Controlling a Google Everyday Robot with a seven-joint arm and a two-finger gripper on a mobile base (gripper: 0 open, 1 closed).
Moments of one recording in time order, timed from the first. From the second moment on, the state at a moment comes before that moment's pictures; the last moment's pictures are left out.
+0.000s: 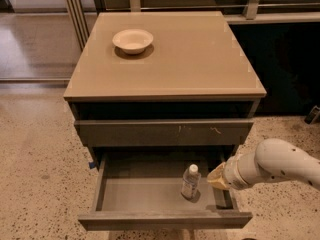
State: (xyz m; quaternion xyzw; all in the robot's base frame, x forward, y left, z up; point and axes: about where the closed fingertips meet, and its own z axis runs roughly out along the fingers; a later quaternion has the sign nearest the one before) arm 0.472 -0.180 0.555 -0.50 0.82 0.14 0.24
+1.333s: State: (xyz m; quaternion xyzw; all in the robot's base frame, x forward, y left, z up) arm 0.484 -0.182 0.499 -0.48 0.81 0.18 0.28
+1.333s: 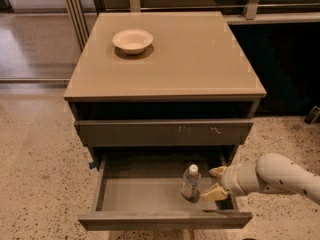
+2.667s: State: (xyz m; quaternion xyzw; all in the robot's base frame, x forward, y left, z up) arm 0.525 -0.133 0.465 -0.47 0.76 0.25 0.37
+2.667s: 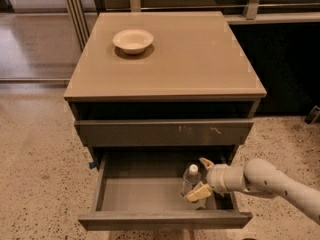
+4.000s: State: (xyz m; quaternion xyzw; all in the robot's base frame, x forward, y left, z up) arm 0.525 -0.133 0.464 -0.47 0.76 0.25 0.37
